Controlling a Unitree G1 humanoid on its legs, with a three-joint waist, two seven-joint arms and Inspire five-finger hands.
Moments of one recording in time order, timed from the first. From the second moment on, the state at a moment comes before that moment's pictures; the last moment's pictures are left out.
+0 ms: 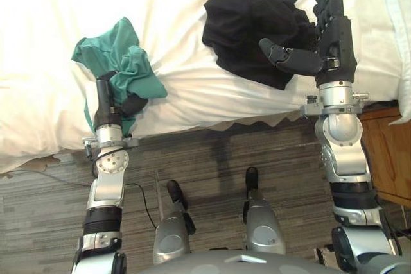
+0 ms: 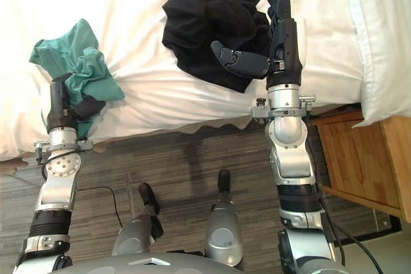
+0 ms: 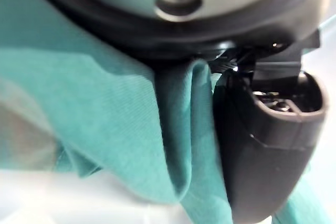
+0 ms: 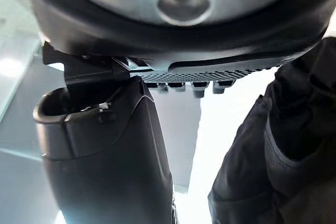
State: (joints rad) left arm -0.14 0.22 0.18 0.12 0.24 -0.17 0.22; right arm -0.44 -0.39 -0.05 -0.02 0.12 -0.16 -0.14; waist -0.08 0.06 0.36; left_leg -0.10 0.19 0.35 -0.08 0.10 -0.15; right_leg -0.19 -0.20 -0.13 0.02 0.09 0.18
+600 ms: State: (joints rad) left arm -0.06 0.23 0.01 0.08 0.08 -0.29 0.16; right arm -0.87 -0.70 0.06 0.67 0.08 -0.16 -0.22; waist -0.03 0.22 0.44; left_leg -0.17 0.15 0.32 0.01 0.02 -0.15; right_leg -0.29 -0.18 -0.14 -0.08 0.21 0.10
